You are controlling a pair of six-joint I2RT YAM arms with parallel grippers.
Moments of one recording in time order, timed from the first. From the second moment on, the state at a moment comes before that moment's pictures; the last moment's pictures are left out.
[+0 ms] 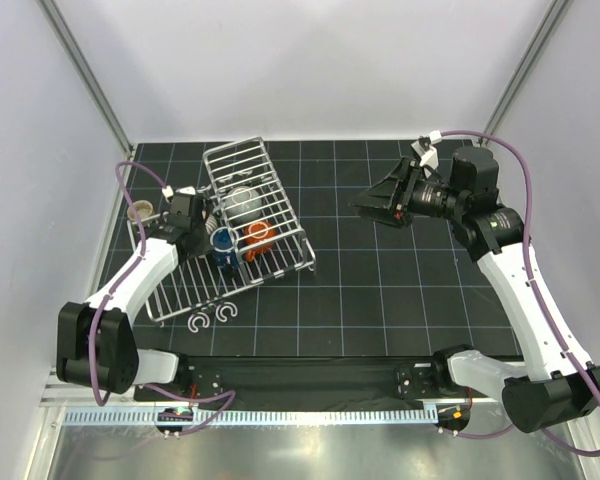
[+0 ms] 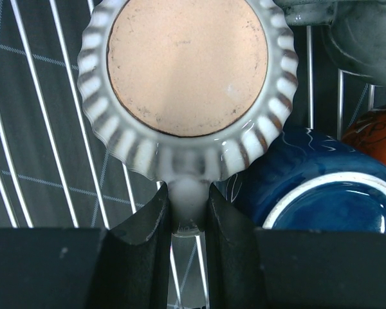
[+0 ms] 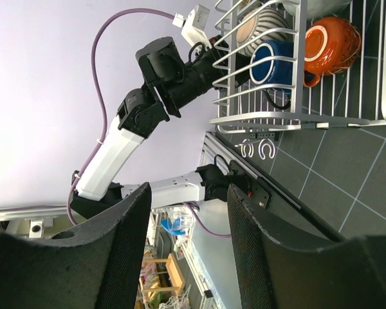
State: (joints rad) left arm -0.20 1.33 0.91 -0.53 -0.24 -0.40; right arm 0.23 1.12 1.27 -0.50 -0.82 0.96
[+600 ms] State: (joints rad) left arm -0.13 1.38 0.92 -0.51 -0.25 -0.39; right arm 0.23 1.12 1.26 -0.49 -0.82 0.97
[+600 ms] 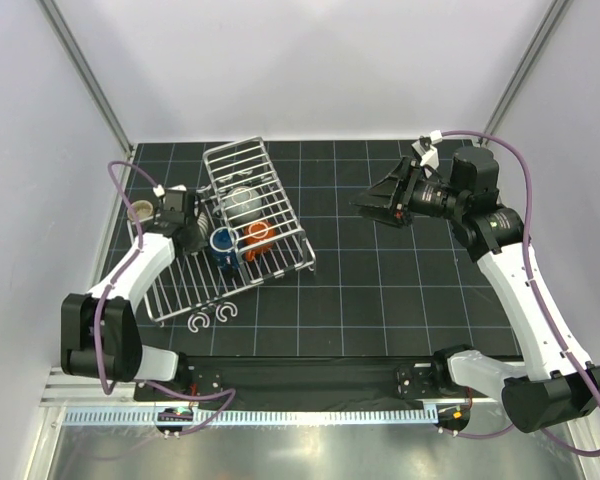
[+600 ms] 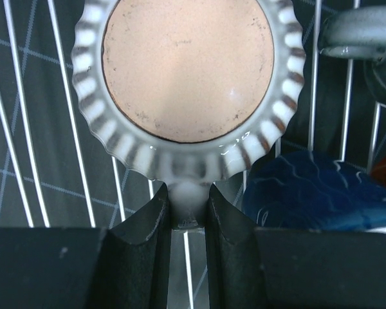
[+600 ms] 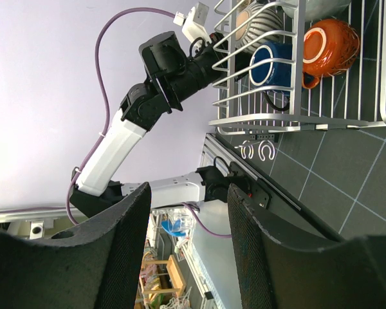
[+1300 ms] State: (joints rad) left arm -0.12 1.37 0.94 -0.51 -0.21 -0.45; right arm 0.23 1.14 1.26 -0.49 -0.82 0.97
